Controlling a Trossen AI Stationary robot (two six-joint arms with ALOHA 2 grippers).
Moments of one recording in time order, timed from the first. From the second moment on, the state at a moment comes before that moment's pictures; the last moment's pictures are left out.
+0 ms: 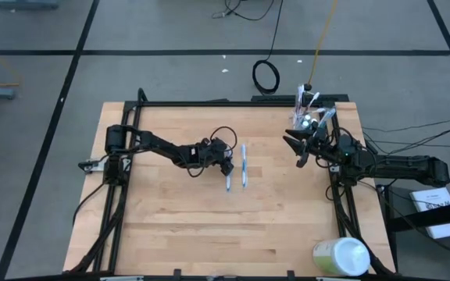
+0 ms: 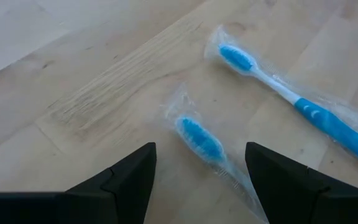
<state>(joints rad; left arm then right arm) 0.12 1.97 0.92 0.30 -0.32 -0.47 -0.22 0.49 0.16 0.46 0.19 0.18</state>
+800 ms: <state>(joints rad) 0.17 1.97 0.92 0.29 -0.16 -0.38 -0.22 0.49 0.16 0.46 0.19 0.18</state>
